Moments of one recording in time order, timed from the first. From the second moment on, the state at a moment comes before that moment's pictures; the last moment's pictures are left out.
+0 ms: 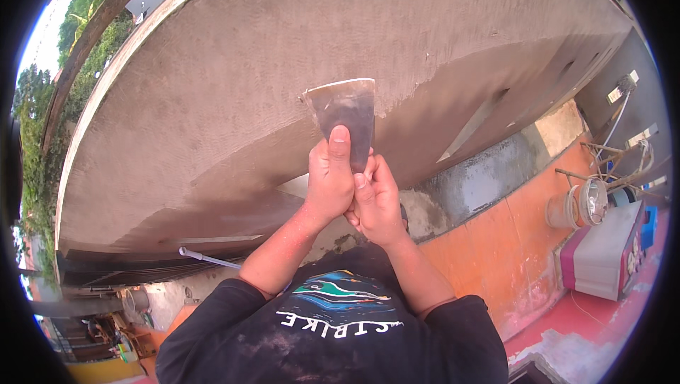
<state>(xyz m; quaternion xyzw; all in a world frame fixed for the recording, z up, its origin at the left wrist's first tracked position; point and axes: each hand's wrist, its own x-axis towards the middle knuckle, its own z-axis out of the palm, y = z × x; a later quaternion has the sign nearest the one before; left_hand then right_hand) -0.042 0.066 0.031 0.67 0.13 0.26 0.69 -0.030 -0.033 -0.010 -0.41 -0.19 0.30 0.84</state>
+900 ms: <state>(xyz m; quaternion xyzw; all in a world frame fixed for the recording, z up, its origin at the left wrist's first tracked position) -0.042 0.057 0.027 0.66 0.16 0.21 0.71 -0.039 -0.041 -0.003 -0.36 -0.16 0.37 0.84</state>
